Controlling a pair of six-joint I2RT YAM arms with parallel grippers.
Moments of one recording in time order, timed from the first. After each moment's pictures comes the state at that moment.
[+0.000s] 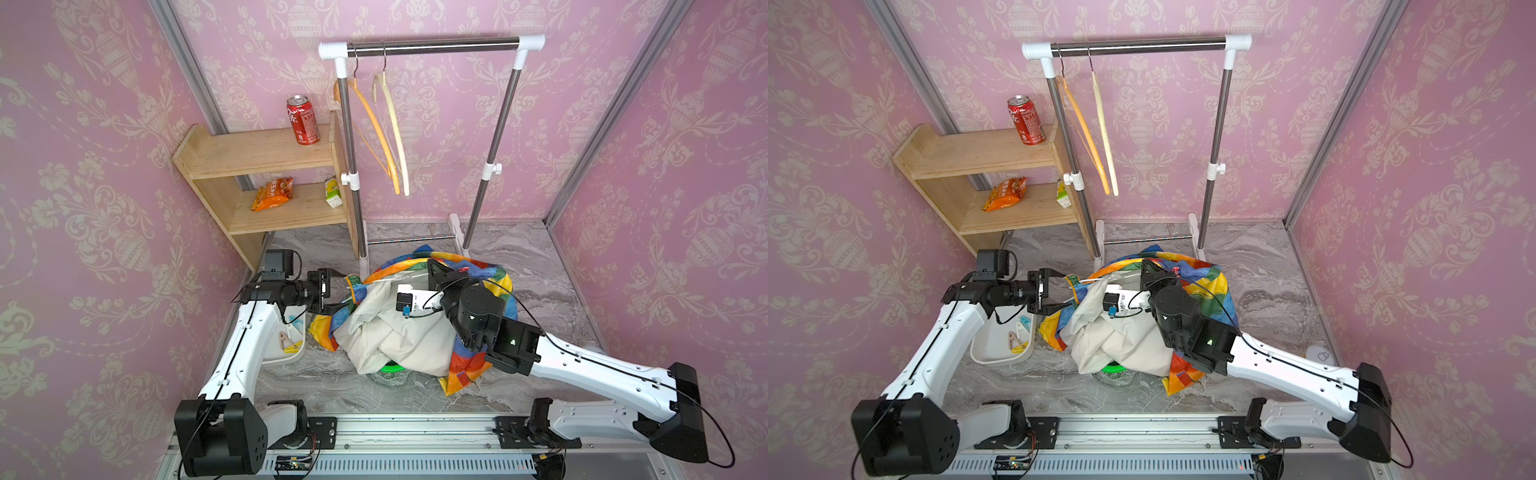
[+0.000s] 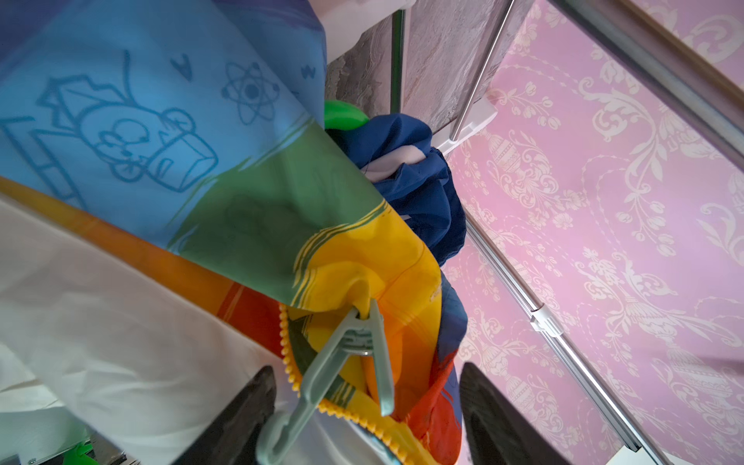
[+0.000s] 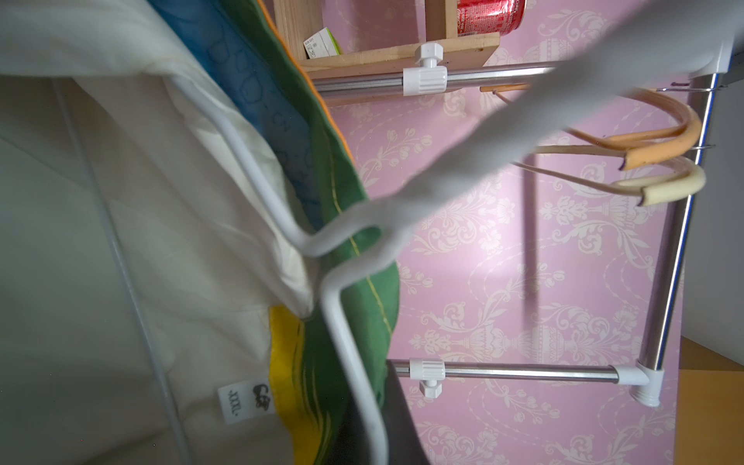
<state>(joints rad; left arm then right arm) 0.04 1.22 1.02 -0.73 0.86 -1.59 1.06 1.19 1.01 0.11 0.76 -1.44</state>
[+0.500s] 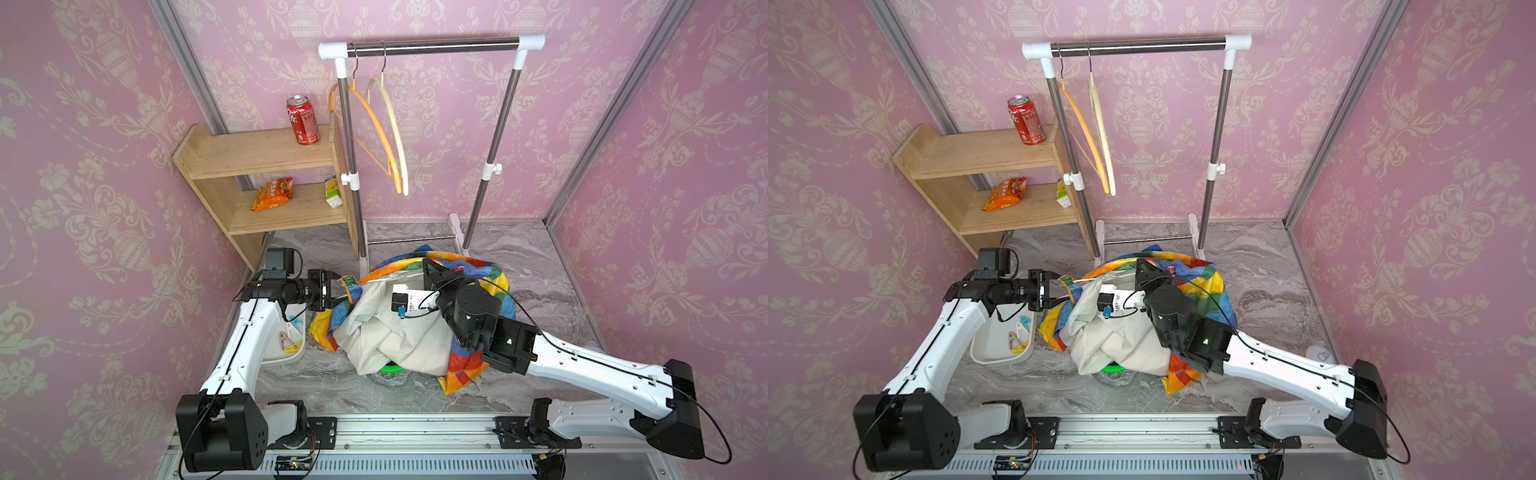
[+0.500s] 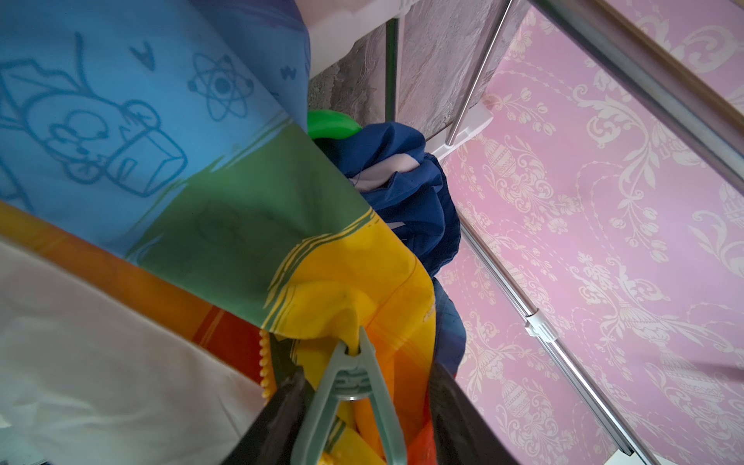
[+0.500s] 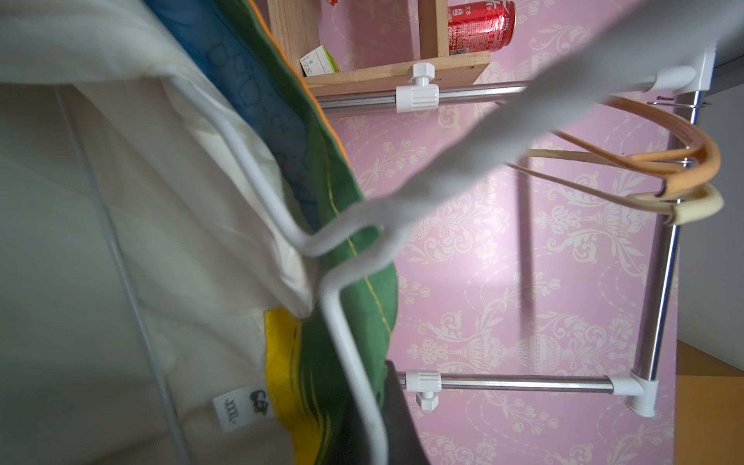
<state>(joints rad) 0.04 1.23 1.03 -0.72 0.85 -1.60 1.08 1.21 1.04 0.11 0.76 -1.44</state>
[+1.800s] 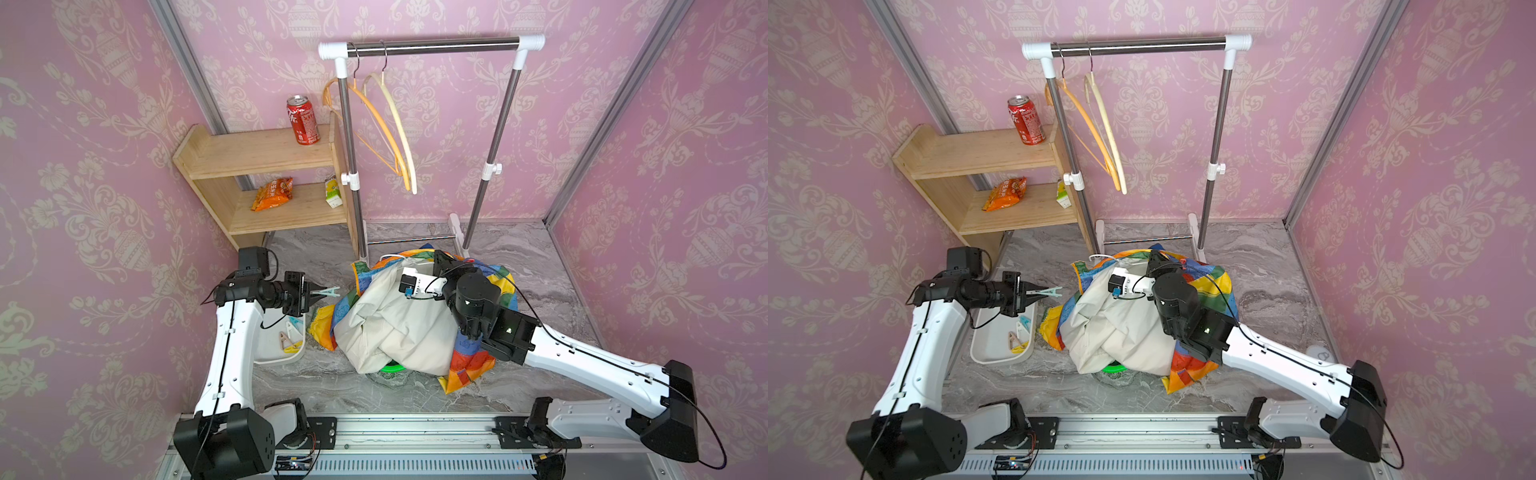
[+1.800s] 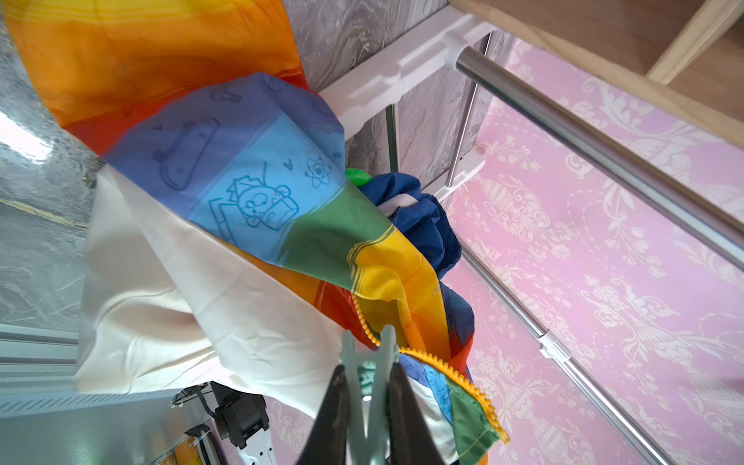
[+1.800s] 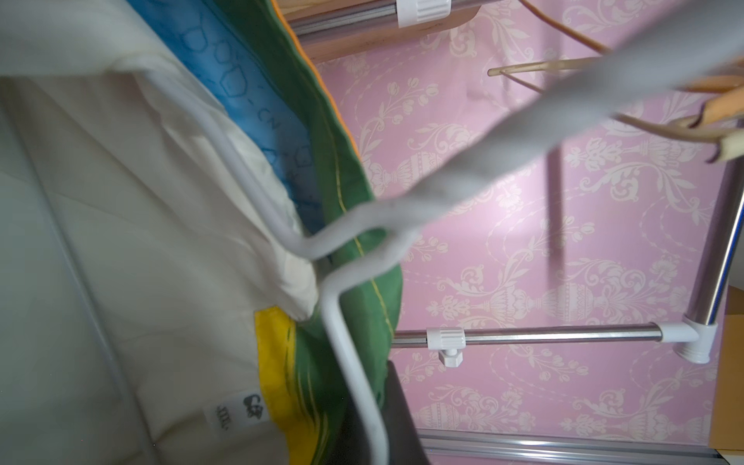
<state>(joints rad) 0.24 1.18 1.16 -1.08 0.76 -1.29 0.97 1.23 1.06 0.06 0.78 -1.32</state>
